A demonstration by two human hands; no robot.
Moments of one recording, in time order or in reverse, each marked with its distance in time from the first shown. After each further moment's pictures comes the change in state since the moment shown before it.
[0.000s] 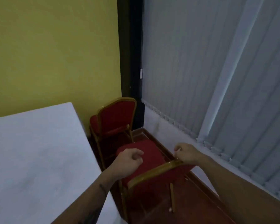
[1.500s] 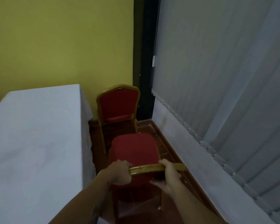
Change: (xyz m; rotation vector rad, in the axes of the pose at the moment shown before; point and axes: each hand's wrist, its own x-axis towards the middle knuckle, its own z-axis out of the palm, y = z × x) left_hand 0.078 -0.001 0.125 0.405 -0.229 -0.303; right_hand 0.016 0.070 0.041 1.402 -0.055 0.625
